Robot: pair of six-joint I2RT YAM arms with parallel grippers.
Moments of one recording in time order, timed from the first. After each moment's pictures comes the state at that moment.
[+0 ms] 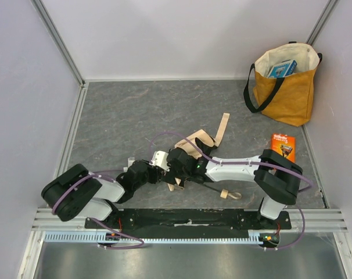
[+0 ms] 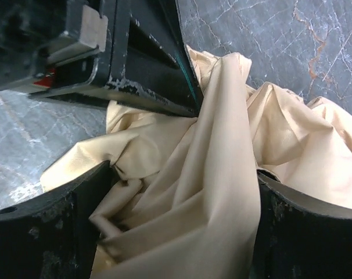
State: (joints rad) left arm -0.73 1.42 0.09 0.78 -0.11 -1.85; right arm 1.11 1.68 0.96 -0.11 0.13 -0.27
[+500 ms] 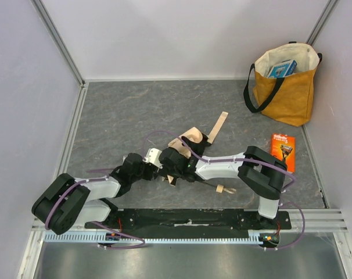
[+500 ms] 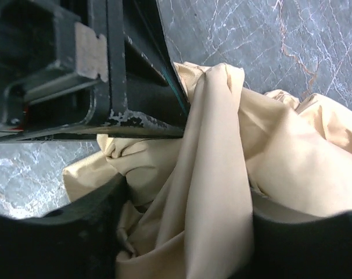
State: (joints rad) left arm -0.60 1.26 0.17 0.40 0.02 -1.85; right arm 1.12 1.84 1.03 -0.02 0.21 -0.24
